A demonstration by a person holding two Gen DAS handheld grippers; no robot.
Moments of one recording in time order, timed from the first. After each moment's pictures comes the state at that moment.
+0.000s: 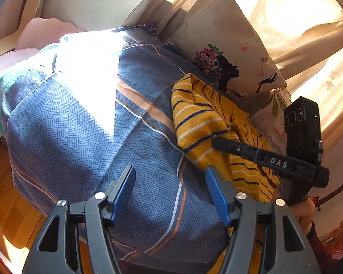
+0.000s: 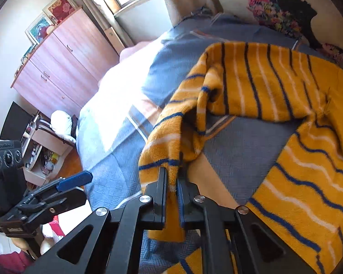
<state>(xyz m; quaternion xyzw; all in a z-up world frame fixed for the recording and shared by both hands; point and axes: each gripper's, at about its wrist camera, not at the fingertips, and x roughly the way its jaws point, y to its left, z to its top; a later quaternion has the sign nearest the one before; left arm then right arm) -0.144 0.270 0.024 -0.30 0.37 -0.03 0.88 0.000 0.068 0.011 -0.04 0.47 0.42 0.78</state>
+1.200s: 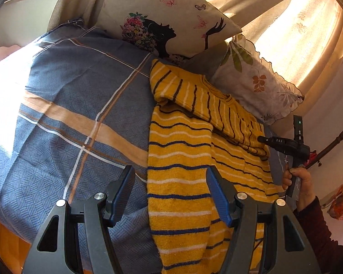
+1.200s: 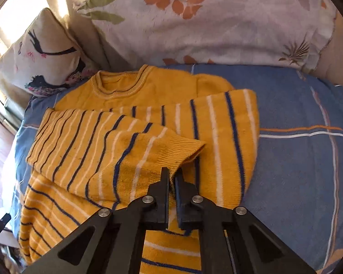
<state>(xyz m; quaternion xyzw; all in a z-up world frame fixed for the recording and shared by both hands) -0.099 0.144 0.041 -0.20 0.41 -0.13 0.88 0.068 -0.310 0.021 0.08 0.45 0.05 0.89</state>
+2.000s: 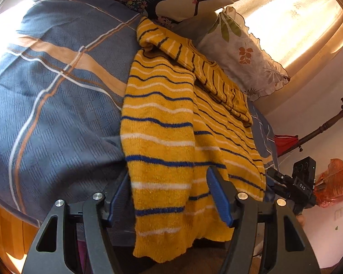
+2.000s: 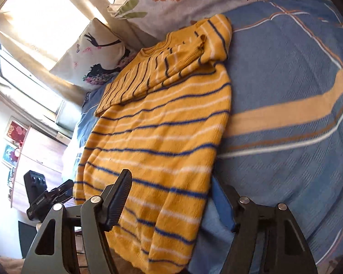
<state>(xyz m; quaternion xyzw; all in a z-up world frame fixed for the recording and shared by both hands) -0.145 0.123 -0.003 -0.25 0.47 -0.21 0.82 -0.147 -0.330 -0.019 0.26 0.44 0.20 0.84</state>
